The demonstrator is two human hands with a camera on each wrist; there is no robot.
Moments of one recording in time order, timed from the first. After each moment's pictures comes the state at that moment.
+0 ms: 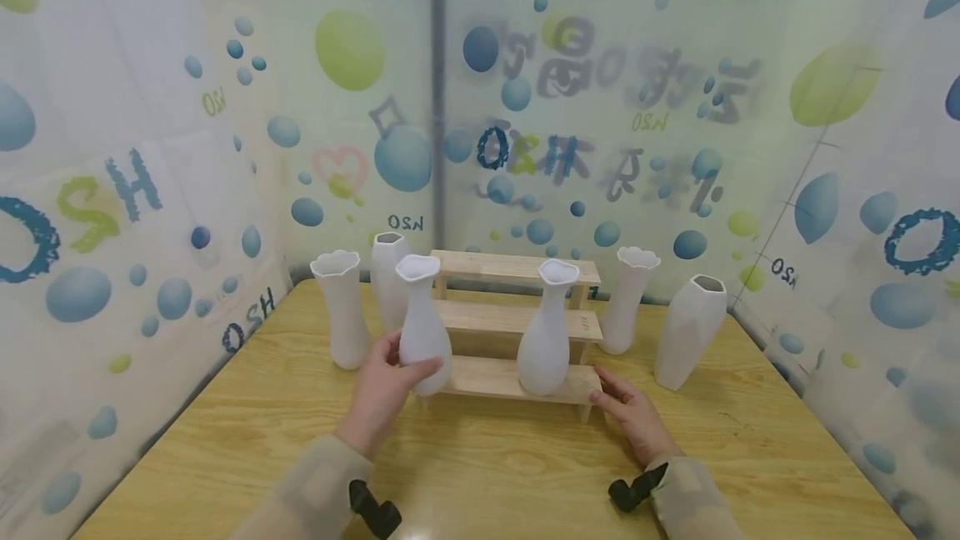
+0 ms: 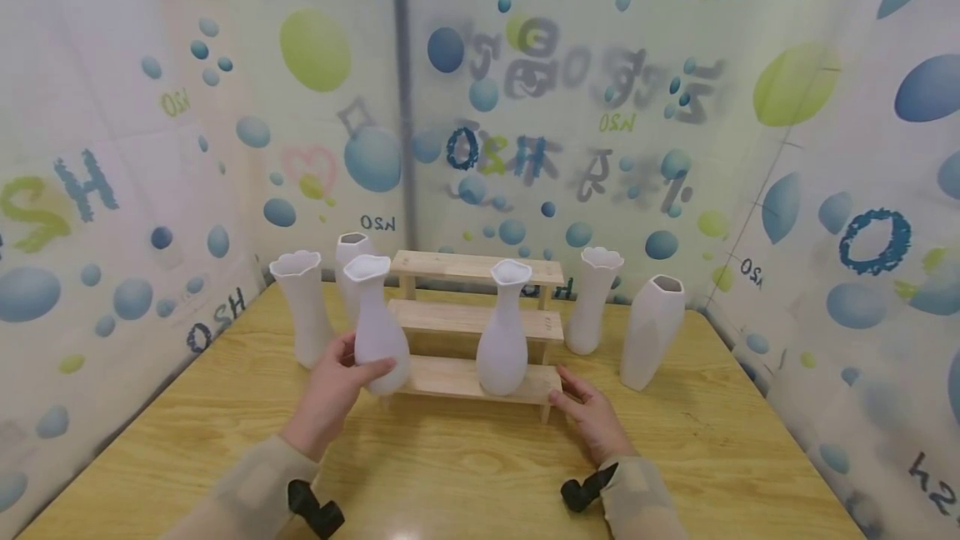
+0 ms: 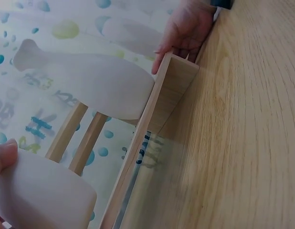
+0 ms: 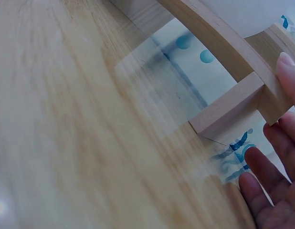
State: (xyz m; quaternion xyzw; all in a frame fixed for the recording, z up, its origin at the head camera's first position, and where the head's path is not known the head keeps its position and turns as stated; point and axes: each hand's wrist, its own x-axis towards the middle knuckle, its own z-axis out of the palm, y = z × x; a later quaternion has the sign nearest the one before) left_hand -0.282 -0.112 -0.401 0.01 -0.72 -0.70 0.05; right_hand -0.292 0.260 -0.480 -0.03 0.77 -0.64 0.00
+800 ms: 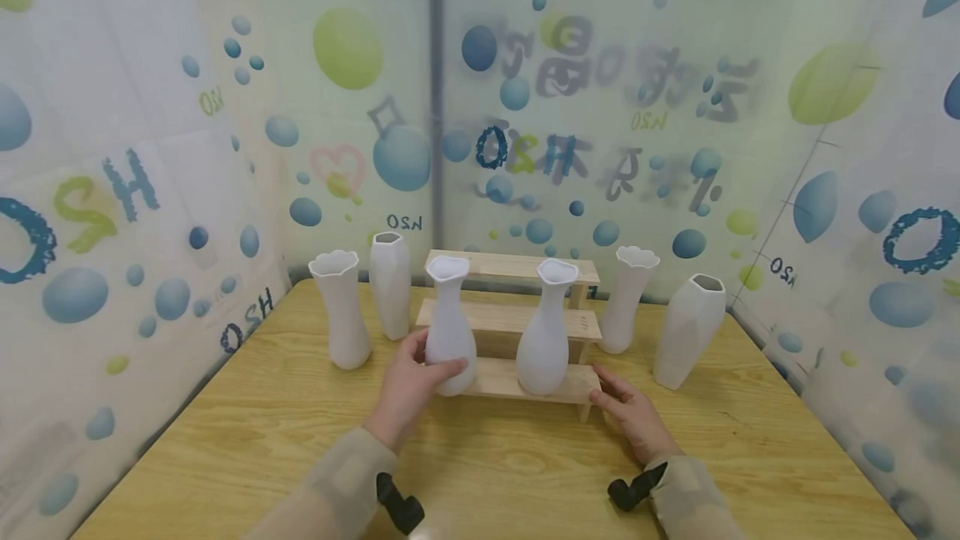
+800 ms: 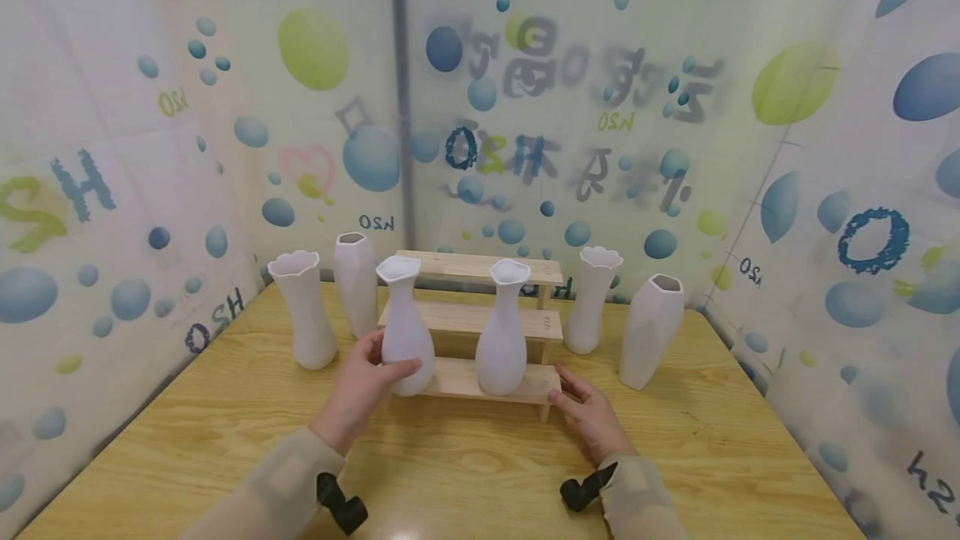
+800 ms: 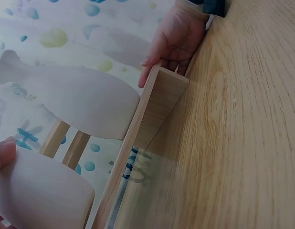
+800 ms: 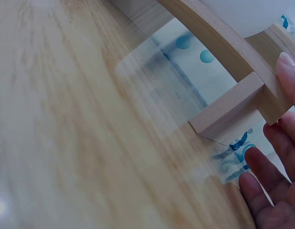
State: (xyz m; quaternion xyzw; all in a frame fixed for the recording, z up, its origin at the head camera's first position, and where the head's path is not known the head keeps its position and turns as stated) left_hand -0.292 -0.083 -0.405 0.00 -0.71 -0.70 0.03; right_hand -0.294 0.261 -0.483 -0.02 0.77 -0.64 0.01
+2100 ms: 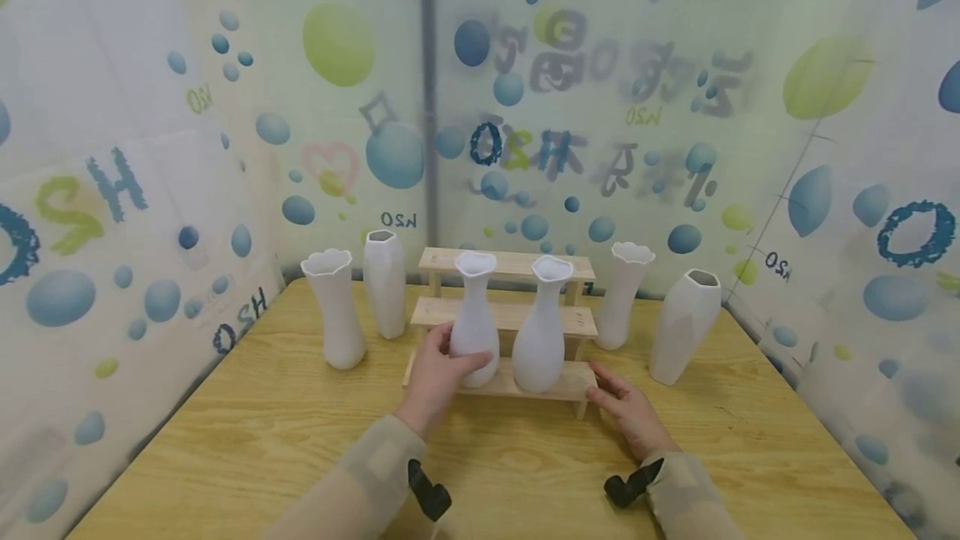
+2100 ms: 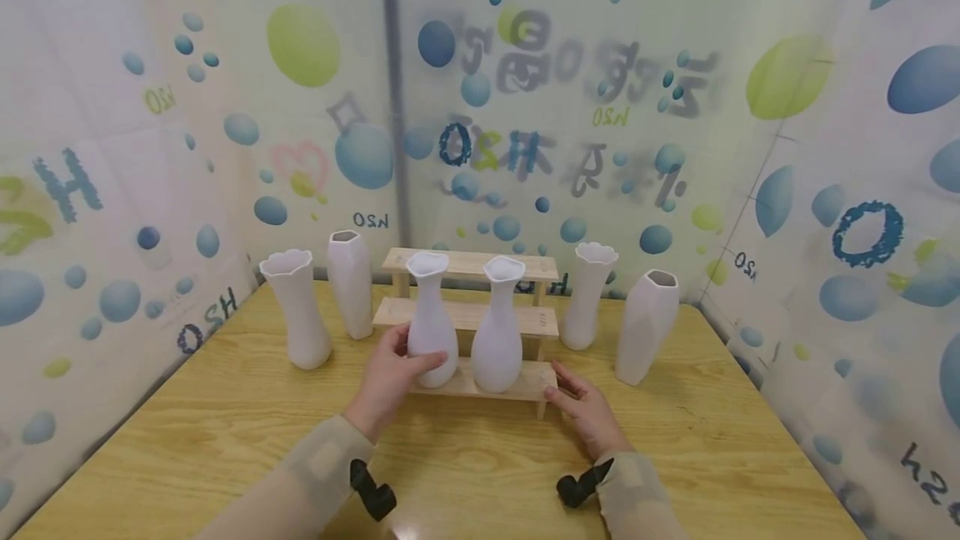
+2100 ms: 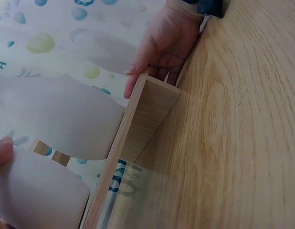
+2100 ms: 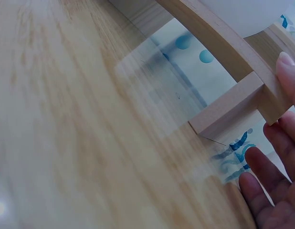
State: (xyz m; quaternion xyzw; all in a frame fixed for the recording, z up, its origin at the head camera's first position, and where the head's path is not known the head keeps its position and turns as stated) left_hand -0.307 -0.044 -0.408 -0.02 -0.71 -0.70 0.02; right_hand -0.295 0.261 -0.483 -0.02 0.77 -0.64 0.00
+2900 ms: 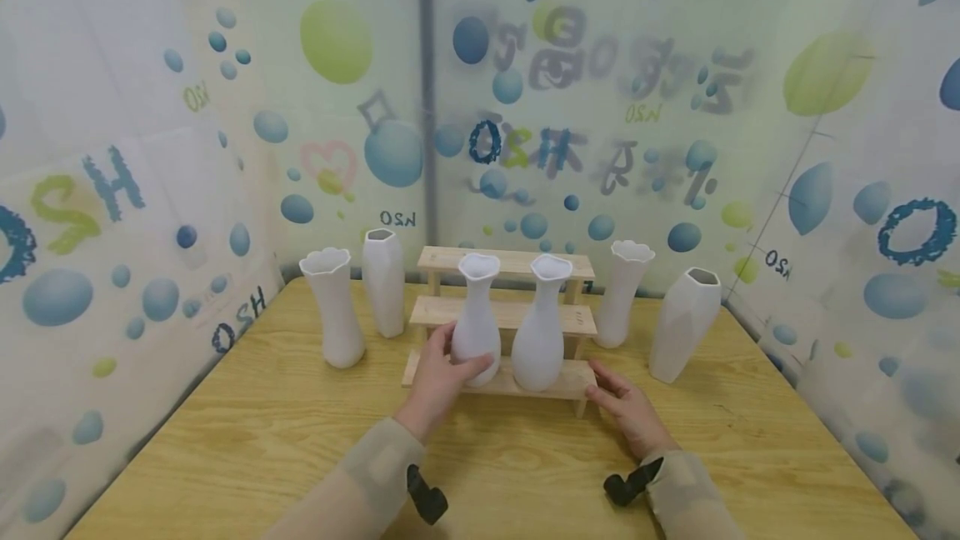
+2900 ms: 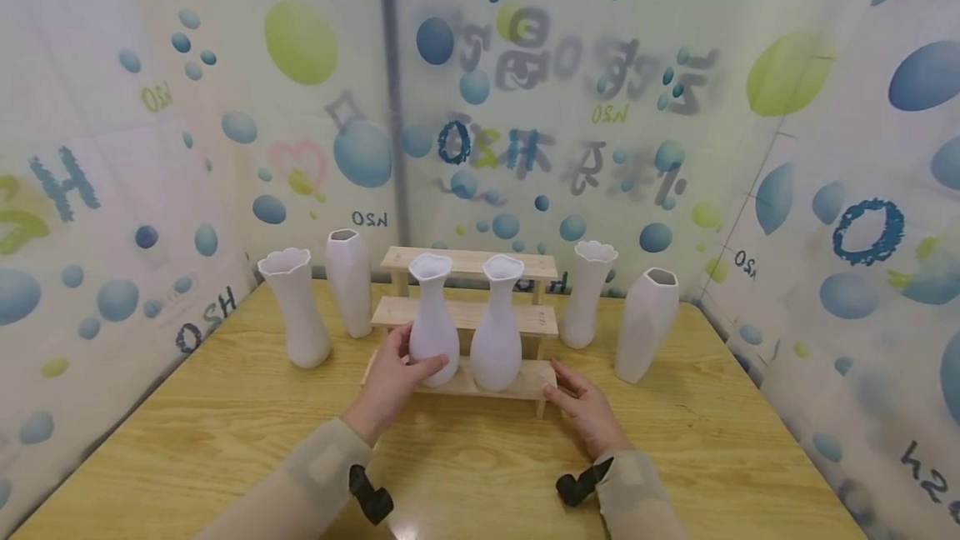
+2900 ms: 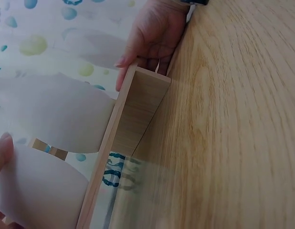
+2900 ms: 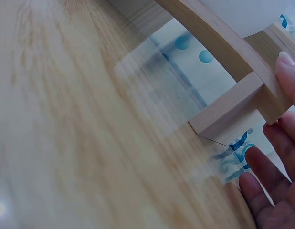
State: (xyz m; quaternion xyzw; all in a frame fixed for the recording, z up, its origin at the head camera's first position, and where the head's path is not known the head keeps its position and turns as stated) left_hand -0.308 -0.043 -0.414 -0.04 -0.74 -0.67 0.01; right_hand -0.294 0.262 -0.480 -0.02 0.77 -0.64 0.00
